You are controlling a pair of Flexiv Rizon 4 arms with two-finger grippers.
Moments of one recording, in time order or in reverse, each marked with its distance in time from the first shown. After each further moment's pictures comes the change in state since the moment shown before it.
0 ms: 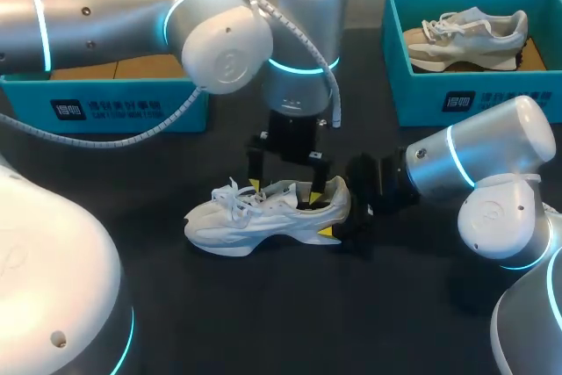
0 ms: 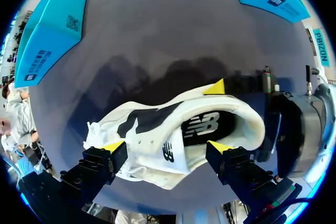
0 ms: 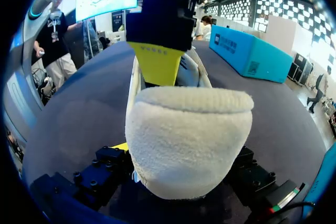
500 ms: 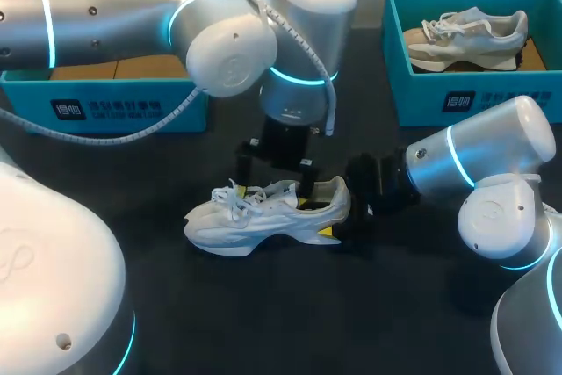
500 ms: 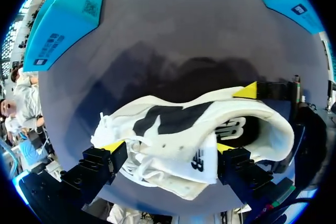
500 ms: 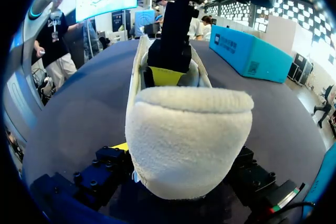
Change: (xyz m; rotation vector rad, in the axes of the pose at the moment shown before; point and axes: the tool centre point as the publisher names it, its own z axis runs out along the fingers) left arm -0.023 0.004 0.016 -0.021 -0.094 -0.108; right arm 0.000 0.000 0.000 0.000 0.000 0.000
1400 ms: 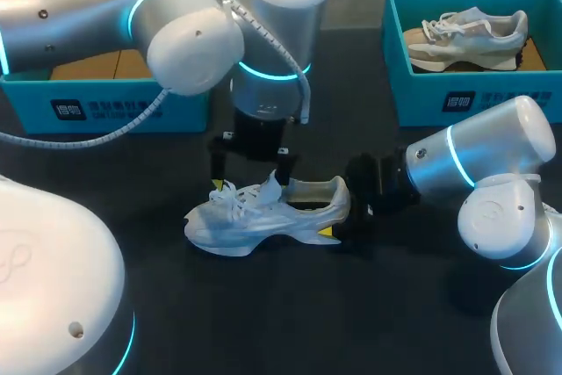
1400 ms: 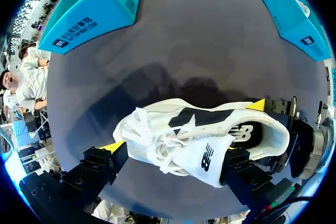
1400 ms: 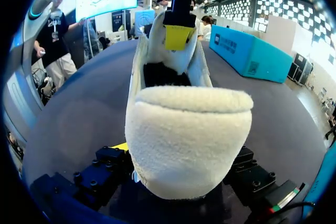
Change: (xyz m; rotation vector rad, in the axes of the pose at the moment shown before) left arm -0.040 0.005 -0.022 0.085 0.018 -0.151; right arm 0.000 0.000 0.000 0.000 0.000 0.000
